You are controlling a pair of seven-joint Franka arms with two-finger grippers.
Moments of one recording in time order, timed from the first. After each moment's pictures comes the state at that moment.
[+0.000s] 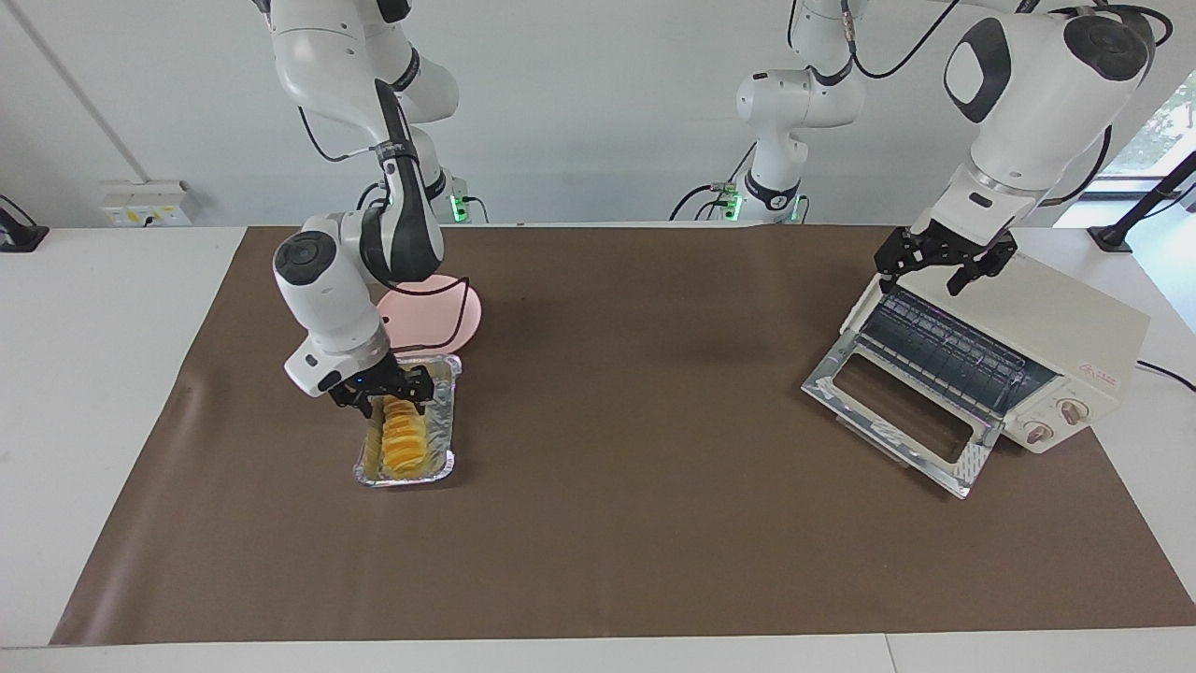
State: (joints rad) left arm -0.10 0.03 0.01 -1.63 0.00 1.65 0.05; right arm 0.07 0.27 -0.03 -1.95 0.05 2.28 -0.01
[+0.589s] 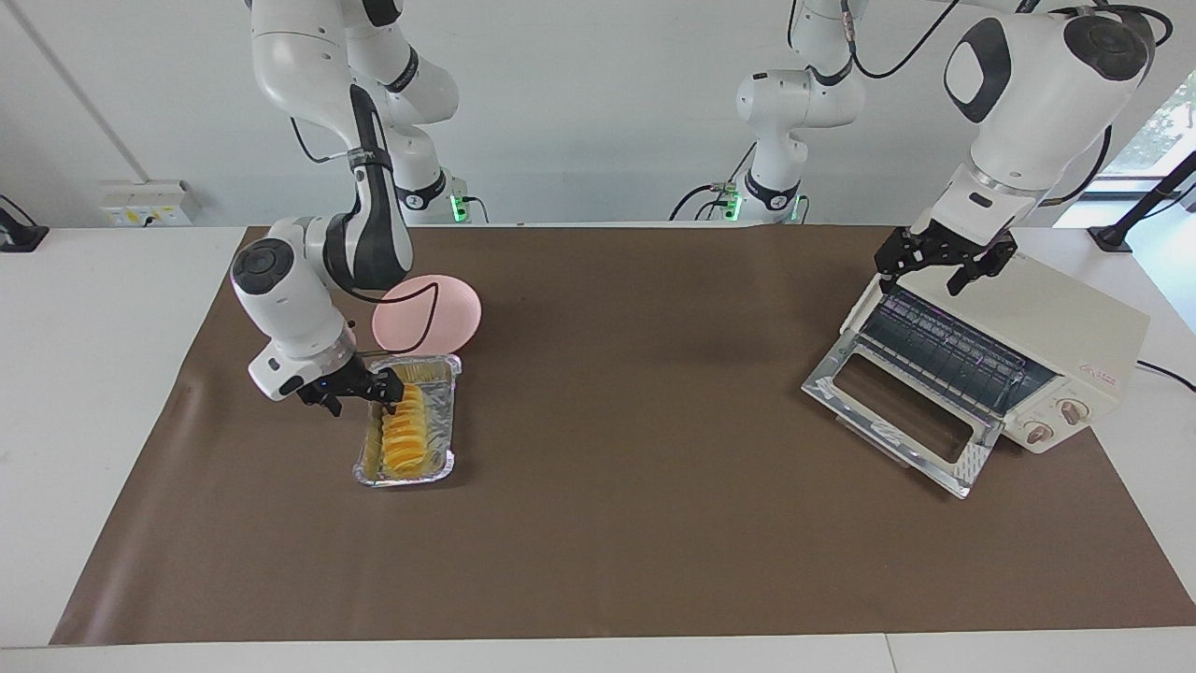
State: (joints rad) left arm -0.10 0.03 0.01 -1.63 0.00 1.65 0.05; right arm 0.03 0.28 -0.04 -1.98 0.05 2.28 -0.01
